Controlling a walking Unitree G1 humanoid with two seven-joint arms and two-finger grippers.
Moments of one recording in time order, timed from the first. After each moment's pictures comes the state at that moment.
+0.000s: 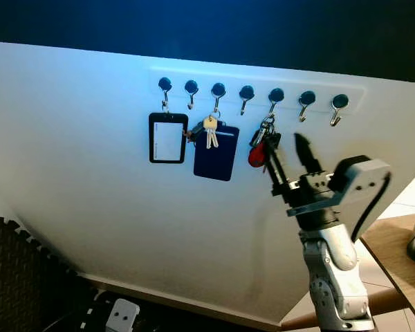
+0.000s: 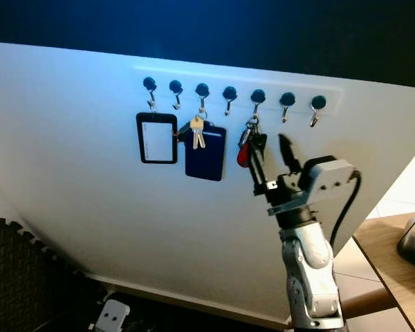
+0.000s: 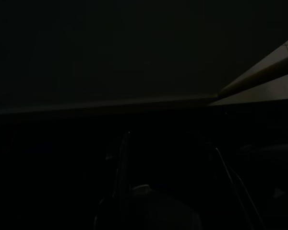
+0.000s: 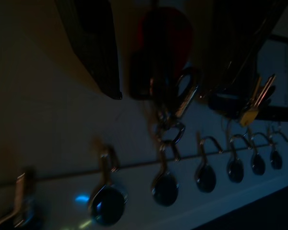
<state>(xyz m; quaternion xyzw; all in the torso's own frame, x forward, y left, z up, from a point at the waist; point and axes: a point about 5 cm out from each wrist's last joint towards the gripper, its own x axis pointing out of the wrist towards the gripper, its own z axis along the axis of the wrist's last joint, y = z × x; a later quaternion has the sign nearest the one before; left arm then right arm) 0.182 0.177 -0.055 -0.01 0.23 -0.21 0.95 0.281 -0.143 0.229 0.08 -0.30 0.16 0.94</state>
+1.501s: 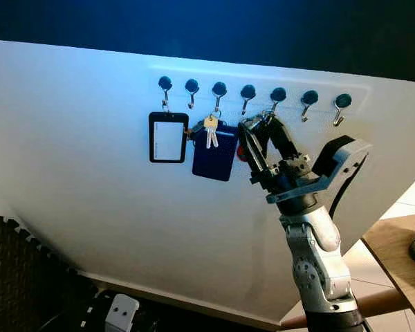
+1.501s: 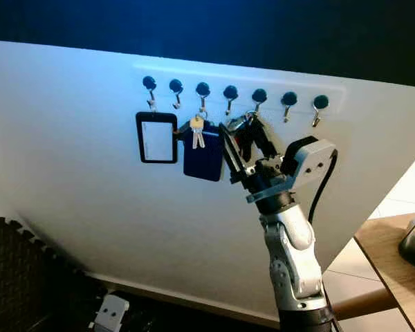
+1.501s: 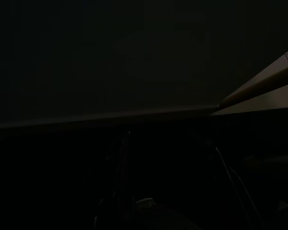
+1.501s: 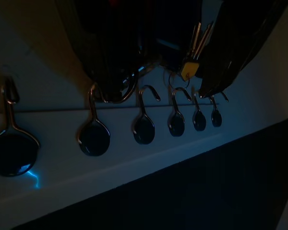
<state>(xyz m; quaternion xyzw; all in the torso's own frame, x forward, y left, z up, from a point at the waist) 0.189 0.178 -0.048 -0.01 0.21 -0.21 0.96 0.282 -0.115 0.259 0.12 -0.35 0.25 0.90</state>
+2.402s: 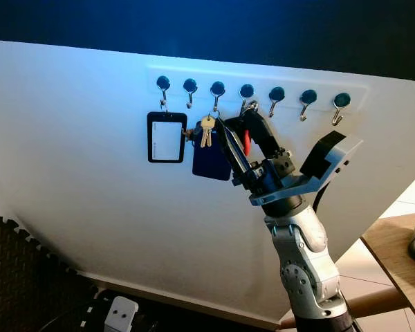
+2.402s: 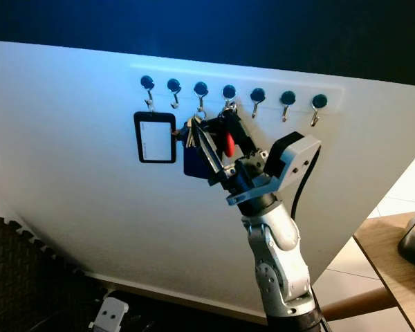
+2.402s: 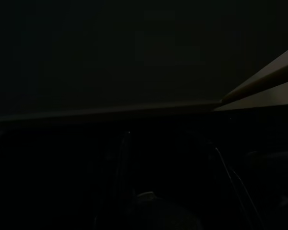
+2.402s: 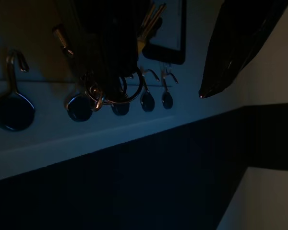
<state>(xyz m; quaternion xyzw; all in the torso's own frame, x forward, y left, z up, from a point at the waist) 0.185 0.178 -0.051 -0.01 0.22 -0.20 0.95 0.264 -0.084 0.274 0.16 -0.36 0.32 0.86</state>
